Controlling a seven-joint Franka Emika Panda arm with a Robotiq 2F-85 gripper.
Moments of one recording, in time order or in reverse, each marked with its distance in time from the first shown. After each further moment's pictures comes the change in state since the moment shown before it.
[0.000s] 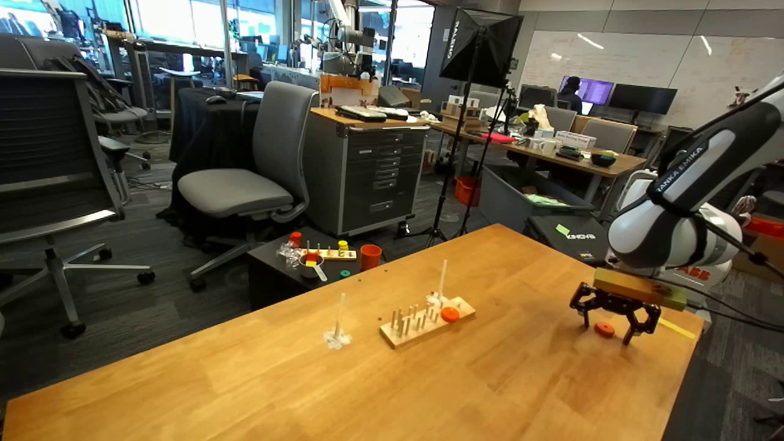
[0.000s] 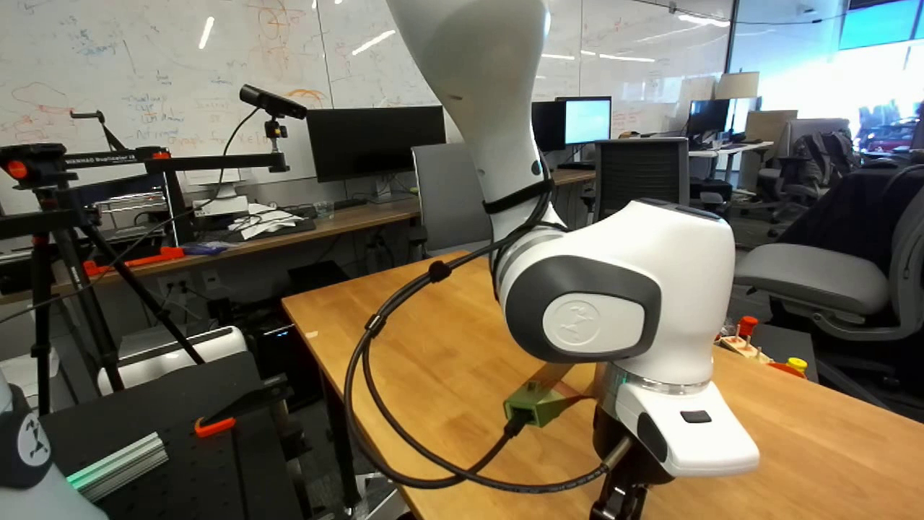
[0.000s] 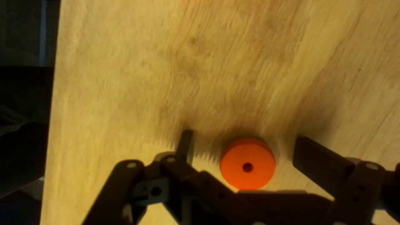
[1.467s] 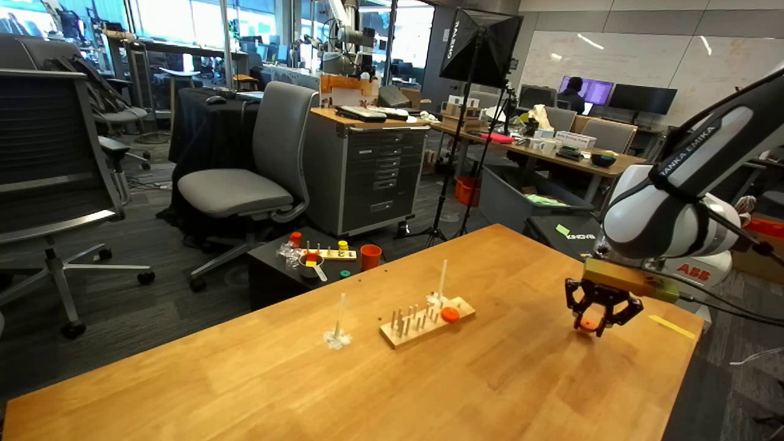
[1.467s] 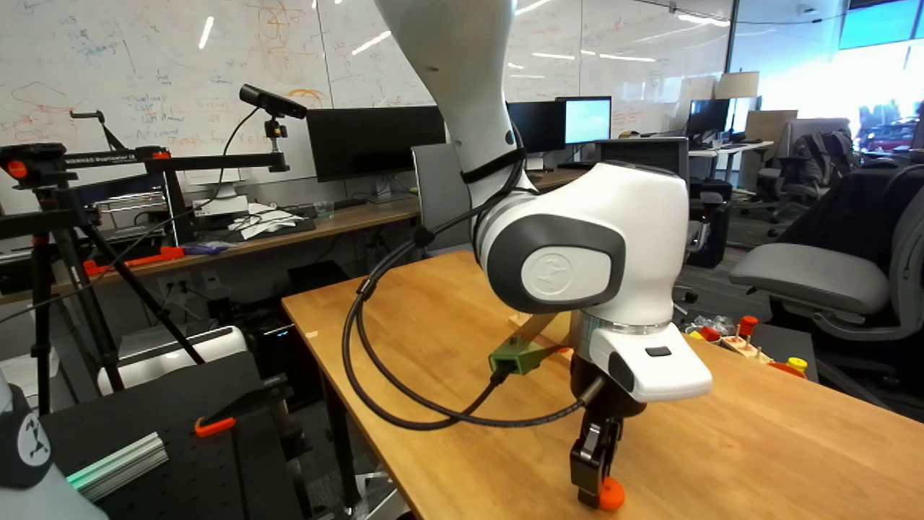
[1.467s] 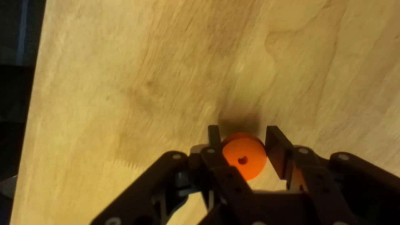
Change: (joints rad) arm 0.054 -0.075 0.036 -0.035 0.001 0.007 0.000
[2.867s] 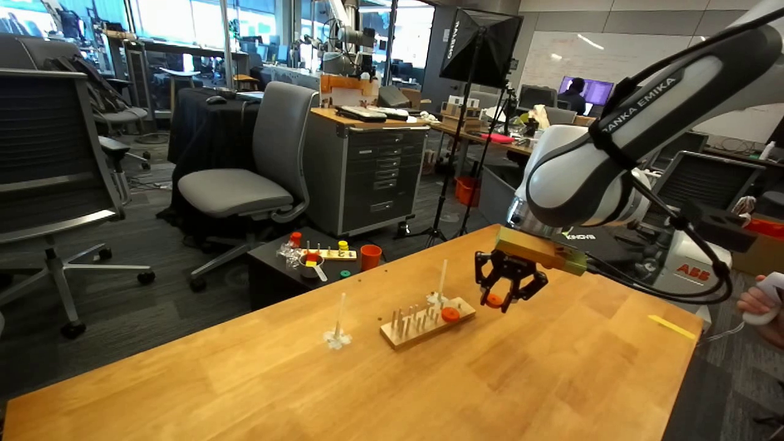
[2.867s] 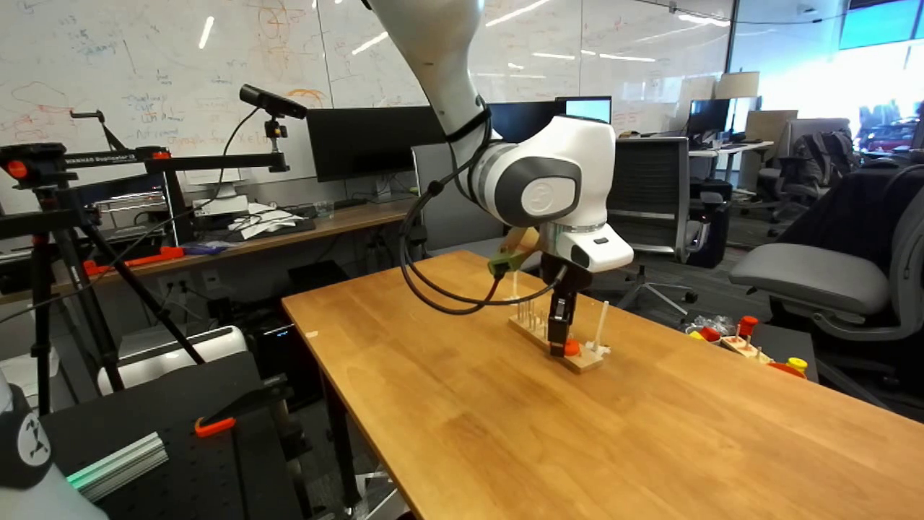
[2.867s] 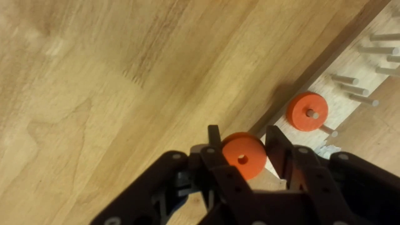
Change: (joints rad) arm 0.147 0.044 0.129 0.274 0.000 -0.118 0.054
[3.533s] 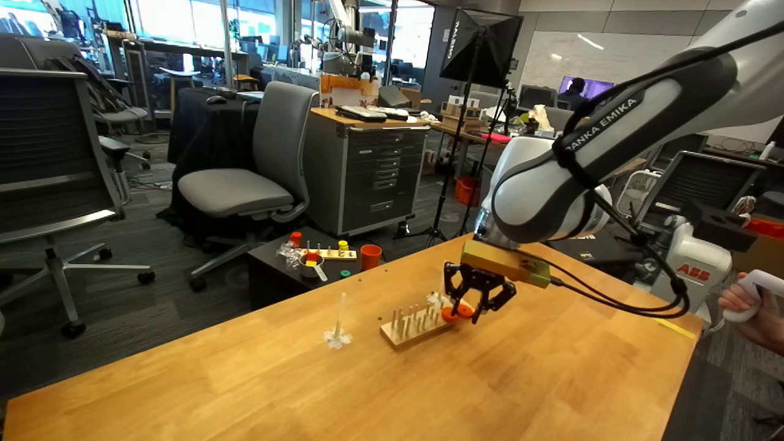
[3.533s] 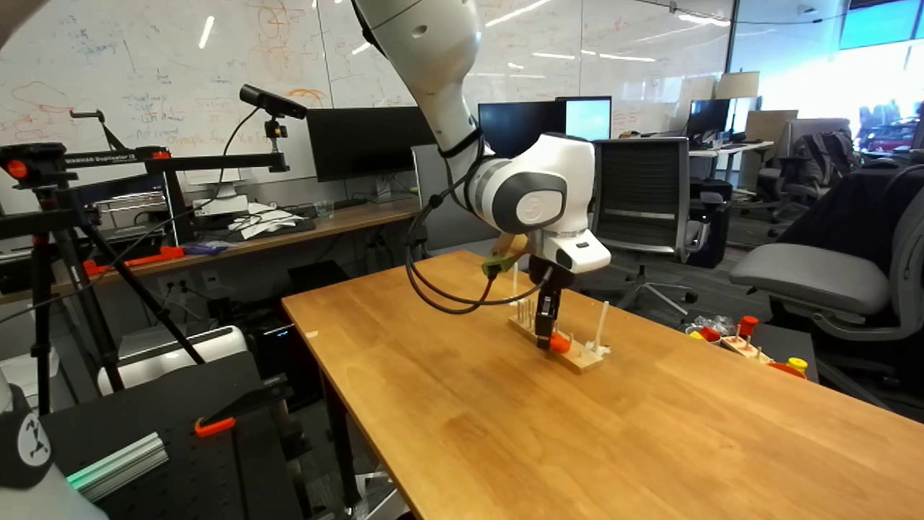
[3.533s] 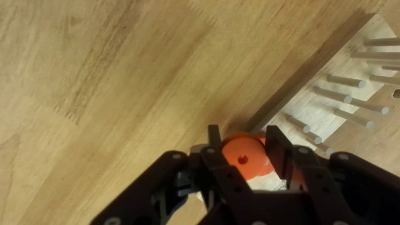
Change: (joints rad) arm 0.062 0.109 0.013 0.139 0.000 -0.026 0.045
